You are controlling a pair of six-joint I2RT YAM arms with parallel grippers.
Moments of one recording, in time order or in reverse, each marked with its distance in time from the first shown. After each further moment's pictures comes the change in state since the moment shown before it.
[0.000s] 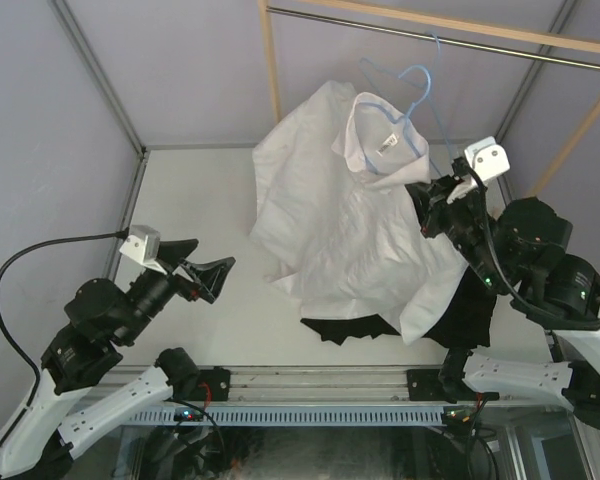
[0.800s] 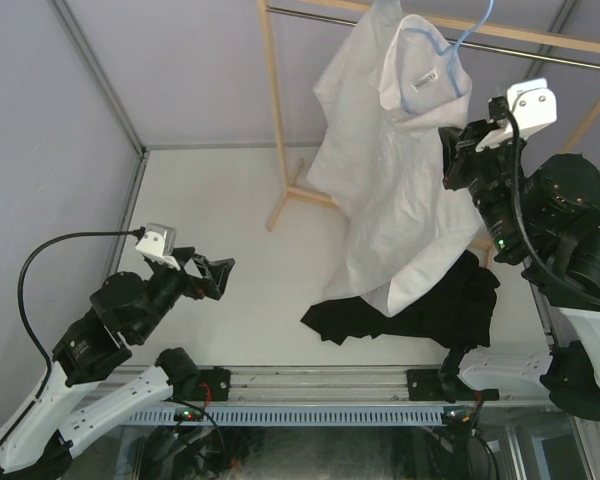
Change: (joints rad) left arm 0.000 0.047 -0.027 -0.119 -0.158 -0.053; right arm -0.094 0.230 0.424 -0.039 0.159 -0.124
